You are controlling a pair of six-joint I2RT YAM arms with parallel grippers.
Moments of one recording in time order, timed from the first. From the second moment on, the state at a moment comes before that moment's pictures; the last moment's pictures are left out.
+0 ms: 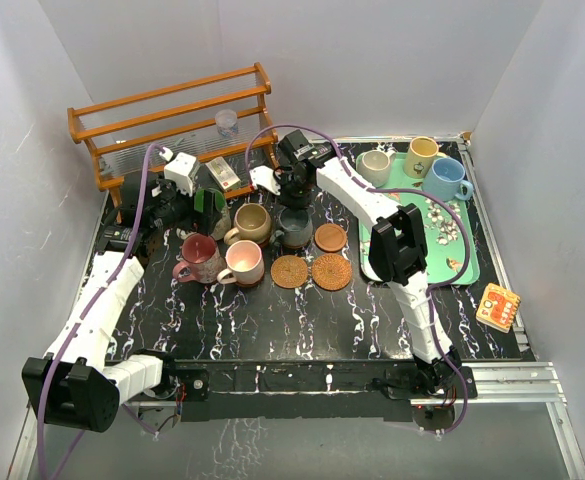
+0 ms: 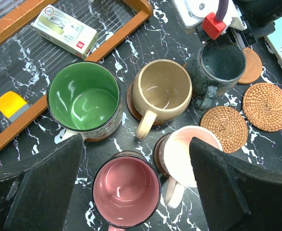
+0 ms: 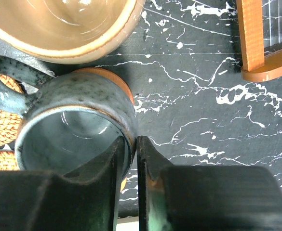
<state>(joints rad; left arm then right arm) -0.15 1.12 1.03 -0.41 0.32 0.11 0.58 2.33 2.25 -1.05 -0.29 -0.96</state>
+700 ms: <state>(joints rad) -0.15 1.11 1.01 -0.41 0.32 0.11 0.57 2.26 2.24 -0.98 -0.29 -0.86</state>
